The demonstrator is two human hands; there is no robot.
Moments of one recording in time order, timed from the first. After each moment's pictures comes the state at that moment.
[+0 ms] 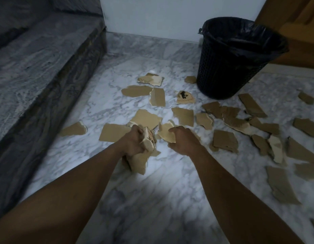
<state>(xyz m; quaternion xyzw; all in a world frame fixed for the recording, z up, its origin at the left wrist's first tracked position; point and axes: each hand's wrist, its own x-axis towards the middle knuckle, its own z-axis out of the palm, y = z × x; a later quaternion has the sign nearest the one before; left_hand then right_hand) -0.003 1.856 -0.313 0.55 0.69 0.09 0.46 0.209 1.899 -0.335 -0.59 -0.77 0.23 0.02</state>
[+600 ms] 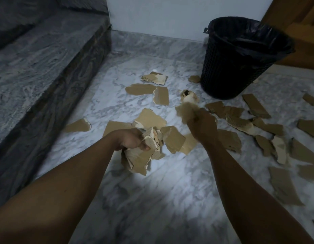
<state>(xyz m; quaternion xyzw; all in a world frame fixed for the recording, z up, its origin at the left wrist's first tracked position) -0.022 1.856 -0.296 0.52 0.64 0.05 0.56 0.229 1.915 -0.302 -0.67 -0.69 0.14 0.22</state>
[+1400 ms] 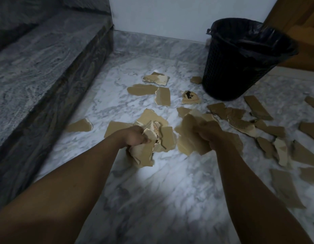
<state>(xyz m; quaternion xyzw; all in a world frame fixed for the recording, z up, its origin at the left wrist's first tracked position) -0.023 1.868 -0.303 0.58 0.66 0.07 0.48 0.245 1.924 -0.300 -0.75 -0.49 0.42 0.15</state>
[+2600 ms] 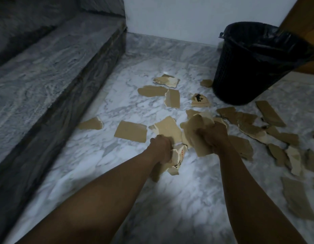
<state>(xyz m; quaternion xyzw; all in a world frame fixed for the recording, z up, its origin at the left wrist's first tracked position) 0.048 1.853 -0.334 0.72 0.66 -0.12 0.19 0.231 1.917 -0.299 -0.73 -0.52 0.38 0.24</state>
